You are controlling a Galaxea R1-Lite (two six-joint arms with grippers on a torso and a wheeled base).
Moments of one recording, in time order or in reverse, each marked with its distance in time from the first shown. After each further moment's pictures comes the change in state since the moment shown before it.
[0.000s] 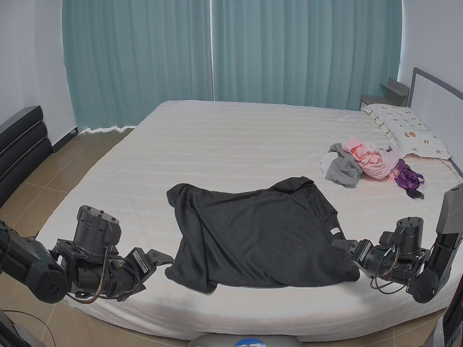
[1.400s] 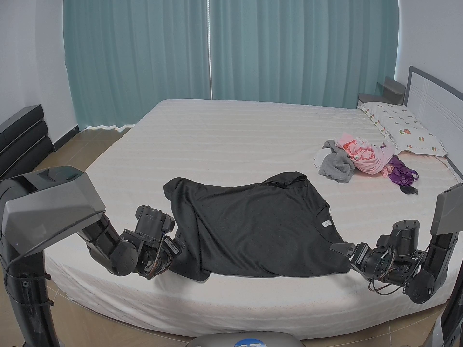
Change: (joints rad) left arm 0.054 0.552 -0.363 -0.088 0.243 0.010; right arm 0.001 0.050 -0.006 -0.011 0.002 0.000
